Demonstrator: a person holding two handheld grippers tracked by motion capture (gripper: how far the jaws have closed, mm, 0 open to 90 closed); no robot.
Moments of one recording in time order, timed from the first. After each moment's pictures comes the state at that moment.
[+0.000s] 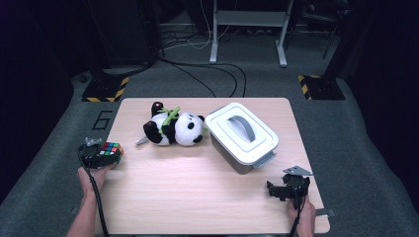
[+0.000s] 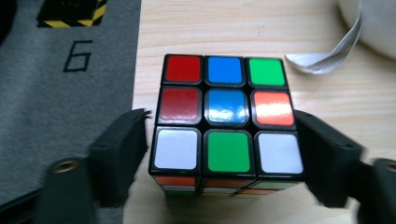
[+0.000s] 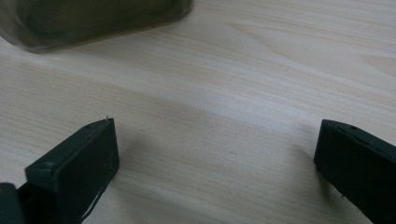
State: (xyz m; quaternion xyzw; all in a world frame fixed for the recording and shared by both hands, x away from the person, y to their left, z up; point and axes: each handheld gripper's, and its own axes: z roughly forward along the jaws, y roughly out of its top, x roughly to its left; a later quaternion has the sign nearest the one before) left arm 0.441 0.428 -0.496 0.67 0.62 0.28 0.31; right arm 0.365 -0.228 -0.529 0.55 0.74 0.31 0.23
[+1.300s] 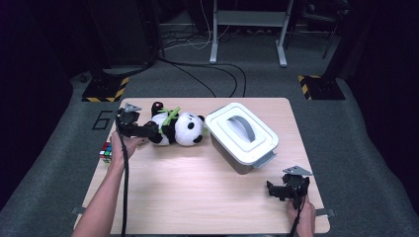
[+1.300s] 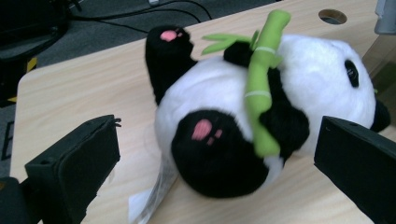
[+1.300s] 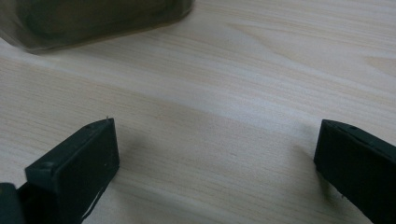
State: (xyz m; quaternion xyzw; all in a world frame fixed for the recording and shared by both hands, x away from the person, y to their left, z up) left arm 0.508 0.292 -0.396 0.76 0.49 0.24 0.36; right arm 0.366 -0.228 -0.530 0.55 0.74 0.31 0.23
